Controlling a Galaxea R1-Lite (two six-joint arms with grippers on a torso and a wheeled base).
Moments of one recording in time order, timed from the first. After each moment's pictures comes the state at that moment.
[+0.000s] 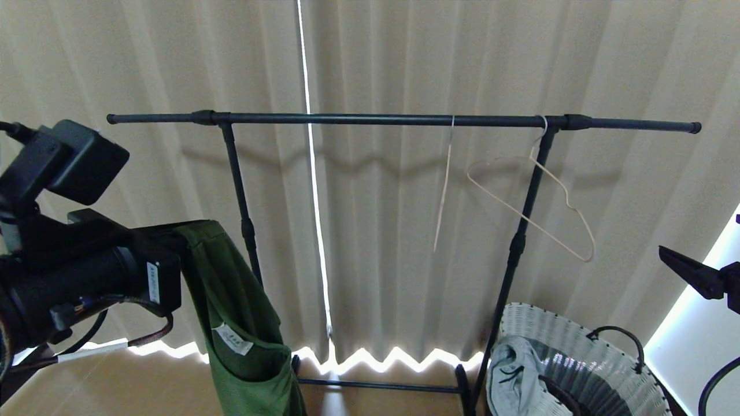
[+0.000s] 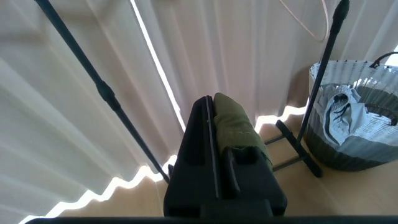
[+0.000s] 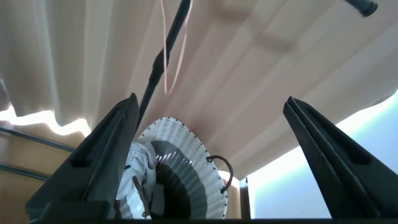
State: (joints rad) left arm -0.49 1.19 -0.70 -0.25 0.12 0.18; right arm -0.11 1.12 -0.55 -0.34 0.07 -0.41
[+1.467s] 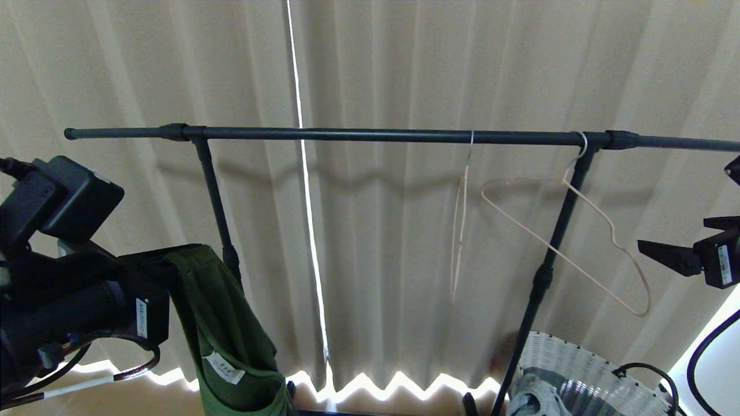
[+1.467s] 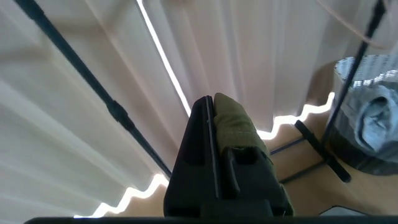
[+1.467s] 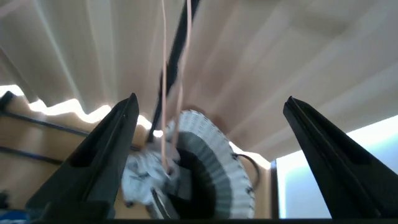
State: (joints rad) left arm -0.48 1.15 -0.62 -0.27 0.12 0.21; right arm -0.12 1.29 -0.82 -0.01 0.09 -0.29
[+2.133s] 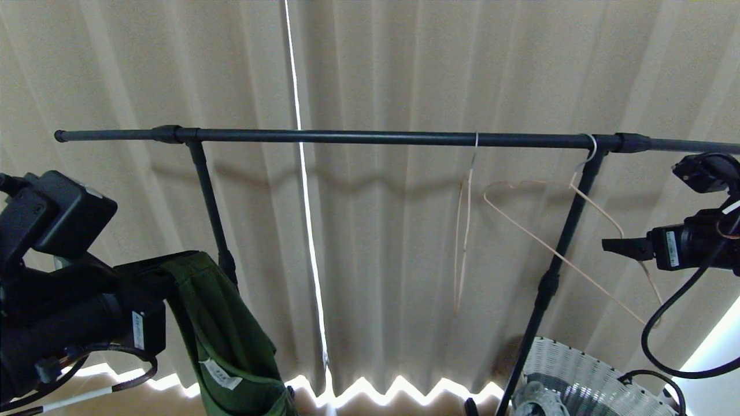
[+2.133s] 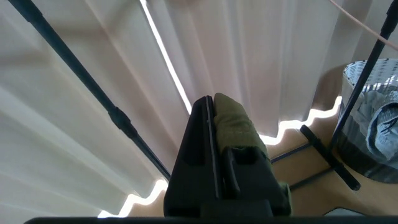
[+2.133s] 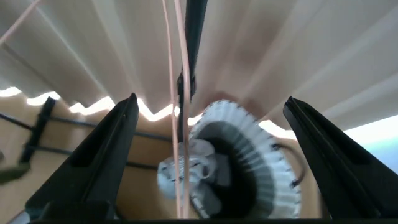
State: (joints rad) left arm -0.48 1.13 -0.56 -0.33 0.13 0.22; right arm -0.12 1.50 -0.94 0.06 0.11 -0.10
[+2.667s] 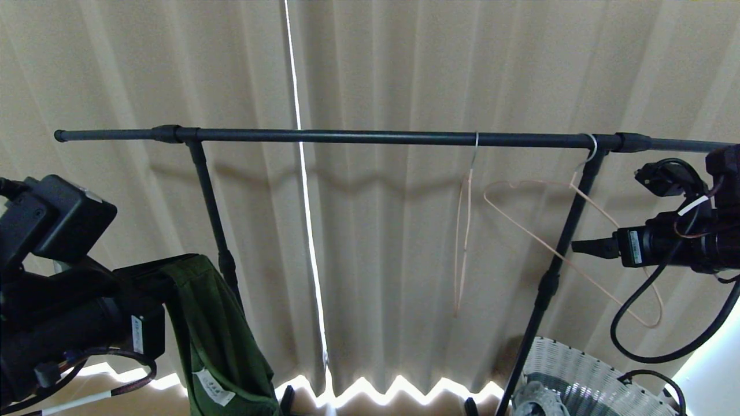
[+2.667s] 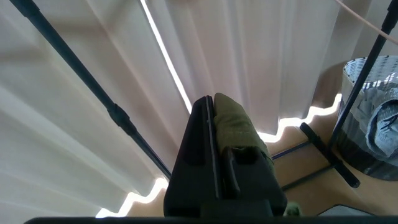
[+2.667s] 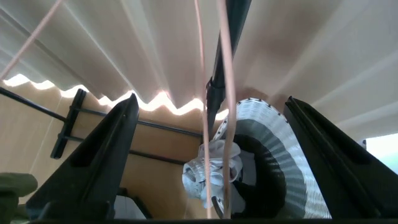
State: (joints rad) left arm -0.48 1.13 -0.55 -0.33 0.13 0.22; right arm -0.08 1.61 -0.98 0.03 0.16 -0.06
